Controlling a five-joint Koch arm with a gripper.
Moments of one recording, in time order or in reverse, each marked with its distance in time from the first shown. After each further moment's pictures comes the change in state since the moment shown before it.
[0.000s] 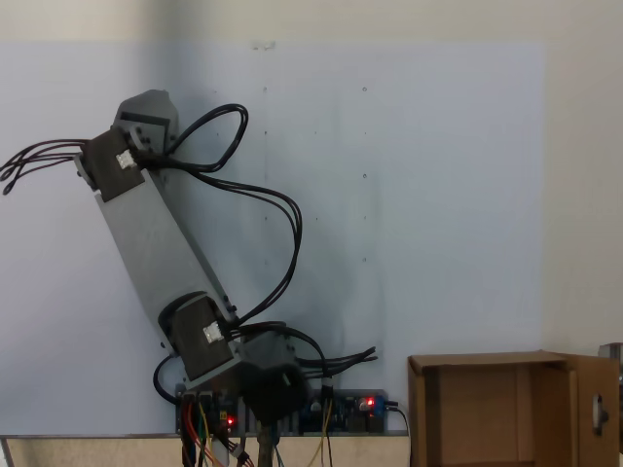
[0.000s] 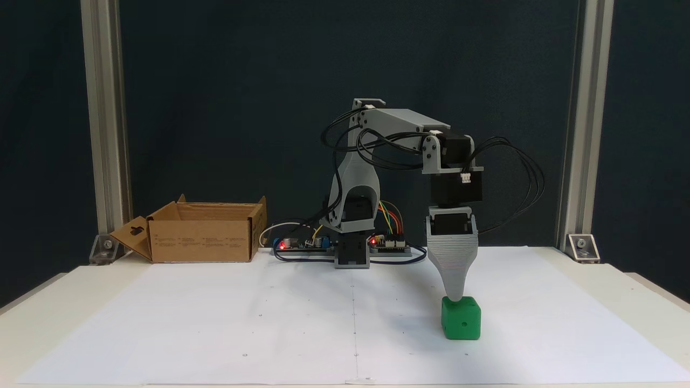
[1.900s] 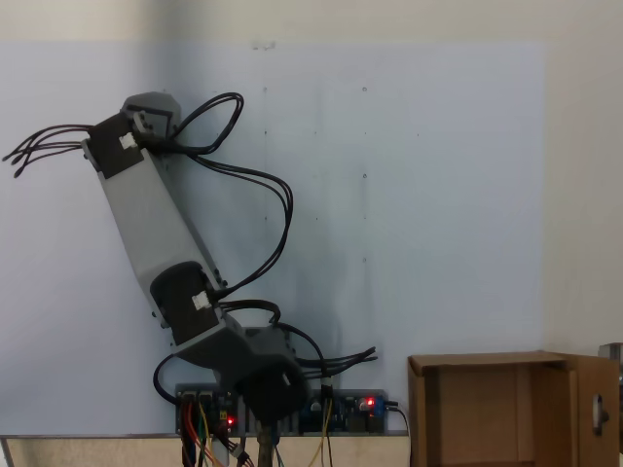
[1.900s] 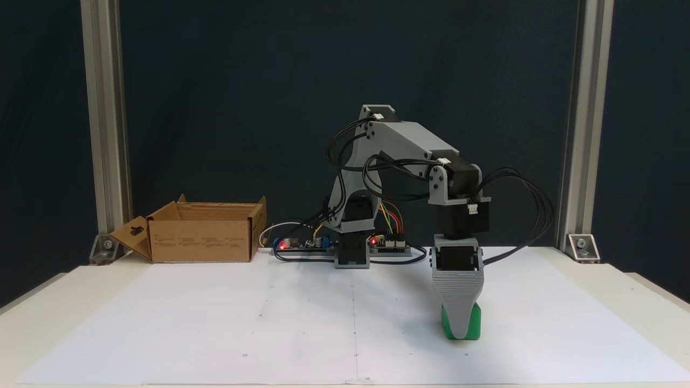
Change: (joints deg) arm 0.4 -8.5 -1.2 -5.6 0.1
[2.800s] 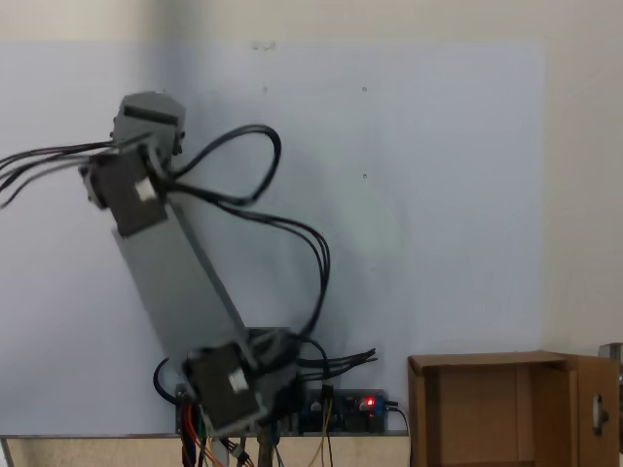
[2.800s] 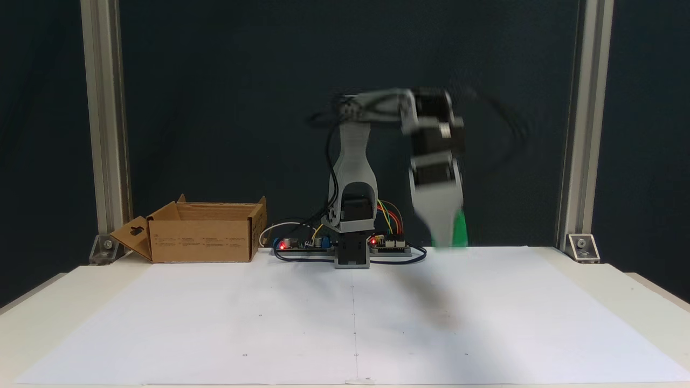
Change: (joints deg) arm 3.8 23.0 -3.3 8.7 -0.1
